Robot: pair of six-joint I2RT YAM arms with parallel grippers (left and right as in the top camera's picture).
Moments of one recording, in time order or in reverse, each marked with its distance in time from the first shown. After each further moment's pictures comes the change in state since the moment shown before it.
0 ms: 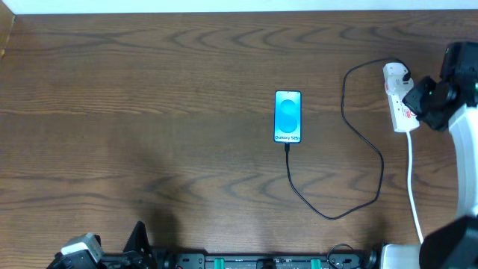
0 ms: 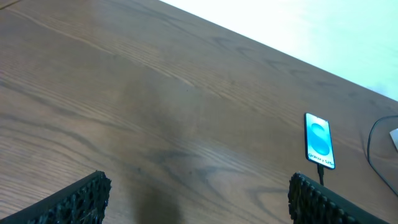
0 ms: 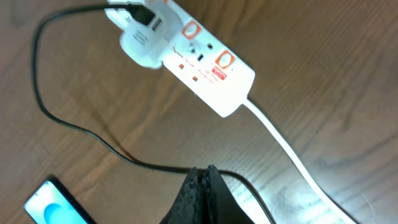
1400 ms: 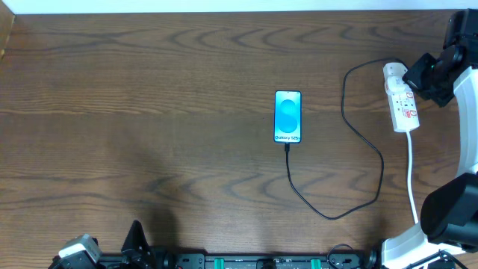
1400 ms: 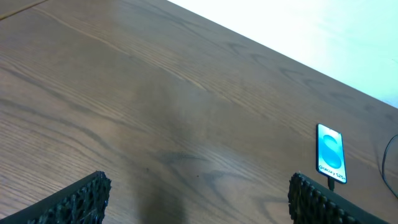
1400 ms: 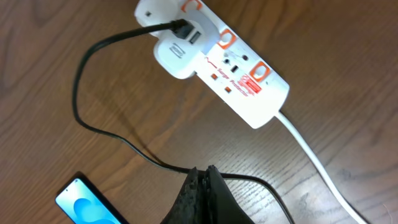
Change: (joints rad) left arm 0.076 0.000 -0.001 0.001 -0.002 0.000; right arm 0.001 0.219 0.298 -0.146 -0.067 -0.006
